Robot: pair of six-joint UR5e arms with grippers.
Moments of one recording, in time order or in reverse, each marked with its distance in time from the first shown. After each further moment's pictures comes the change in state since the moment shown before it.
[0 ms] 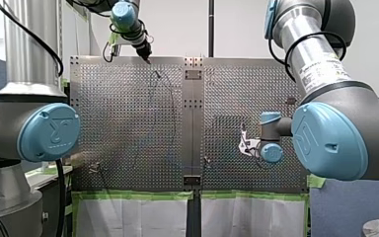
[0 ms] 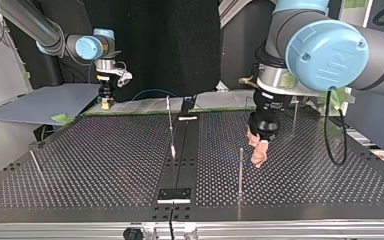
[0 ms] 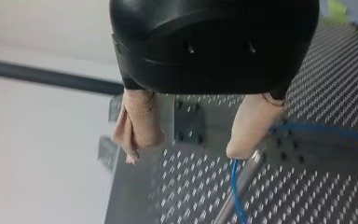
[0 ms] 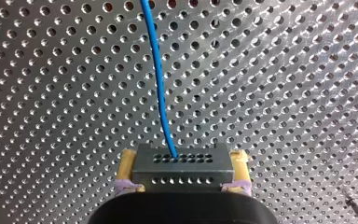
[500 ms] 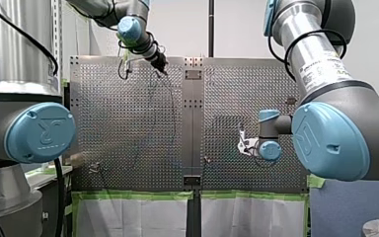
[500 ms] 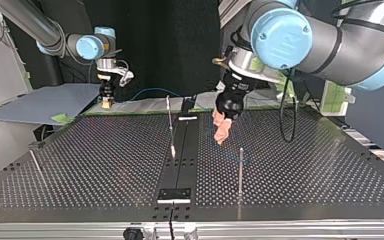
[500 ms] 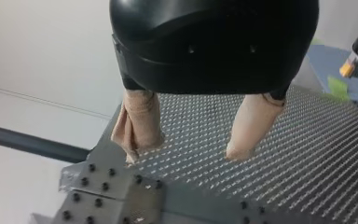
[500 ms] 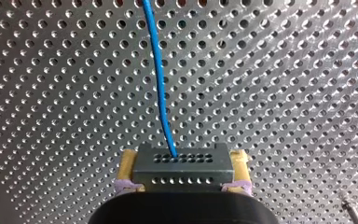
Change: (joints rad) left arm -0.100 -0.012 -0.142 0.142 0.096 -0.115; right arm 0.017 -0.019 0.005 0.045 0.033 -0.041
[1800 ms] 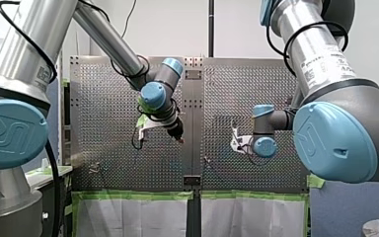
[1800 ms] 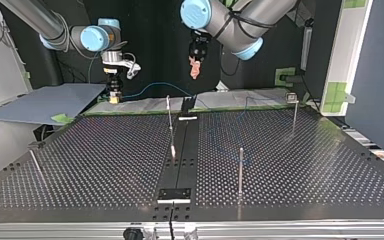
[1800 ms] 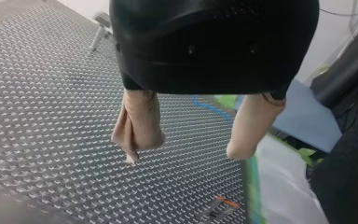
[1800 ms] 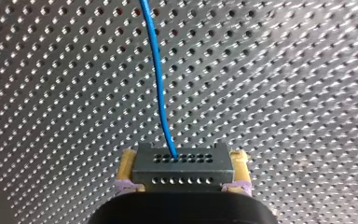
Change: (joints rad) left arm -0.327 -0.319 -0.329 0.329 -0.317 -0.289; right arm 0.060 -0.070 0.070 -0.001 0.001 -0.016
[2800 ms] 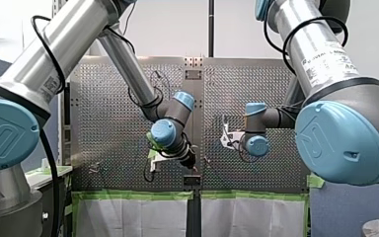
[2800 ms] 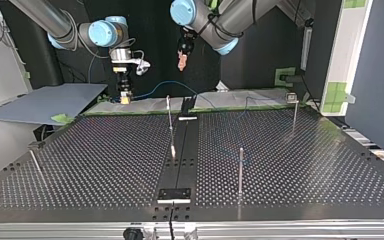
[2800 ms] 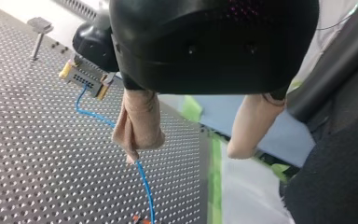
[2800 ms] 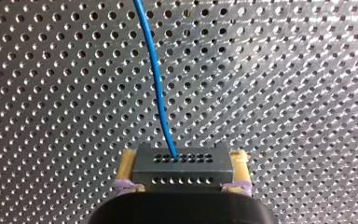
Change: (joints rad) left arm -0.074 -0.254 0.016 0.254 0.011 -0.002; right arm 0.069 -0.016 0.007 -0.063 -0.029 0.037
